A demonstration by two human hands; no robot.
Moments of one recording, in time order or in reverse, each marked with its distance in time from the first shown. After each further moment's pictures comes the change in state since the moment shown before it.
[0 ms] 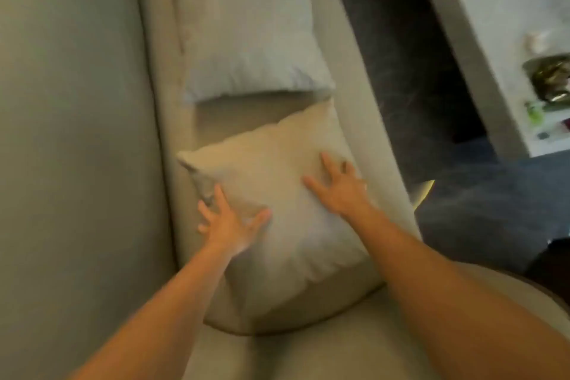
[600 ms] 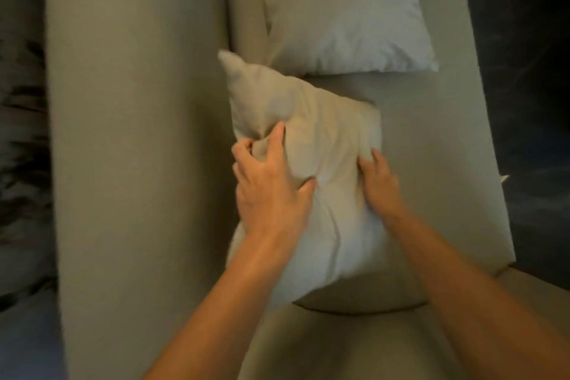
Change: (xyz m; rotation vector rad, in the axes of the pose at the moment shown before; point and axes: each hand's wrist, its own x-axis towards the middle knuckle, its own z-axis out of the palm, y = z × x) left_hand -0.049 0.043 -0.129 0.110 0.511 0.250; right_hand 0.013 -0.084 0.044 0.586 0.024 0.036
